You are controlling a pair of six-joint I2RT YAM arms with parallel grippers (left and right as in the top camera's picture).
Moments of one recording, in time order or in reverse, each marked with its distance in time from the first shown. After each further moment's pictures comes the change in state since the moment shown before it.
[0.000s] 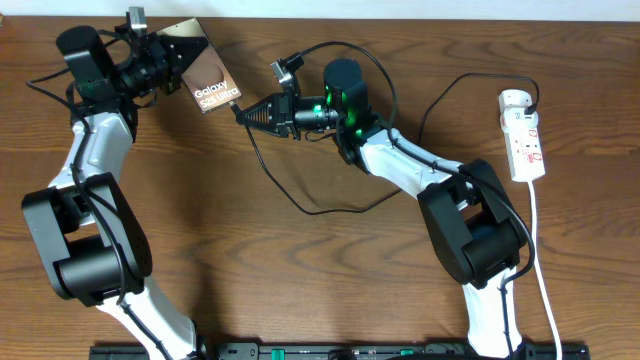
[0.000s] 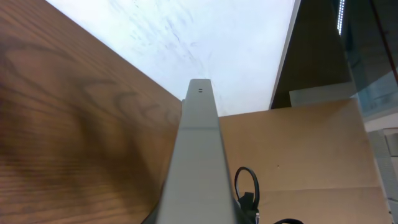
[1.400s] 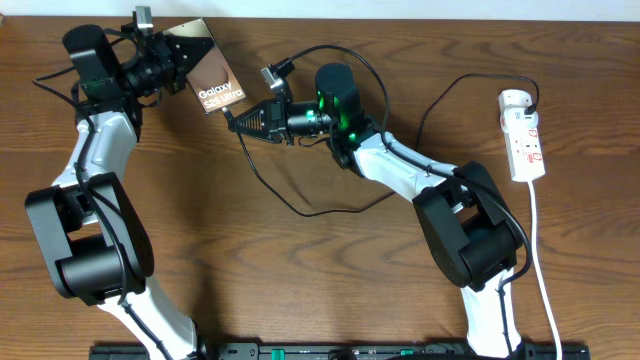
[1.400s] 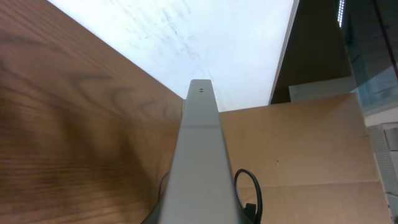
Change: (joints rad) left arm -0.020 0.000 0.000 0.000 0.002 0.000; right arm 0.031 0.000 0.000 0.002 -0.001 -0.005
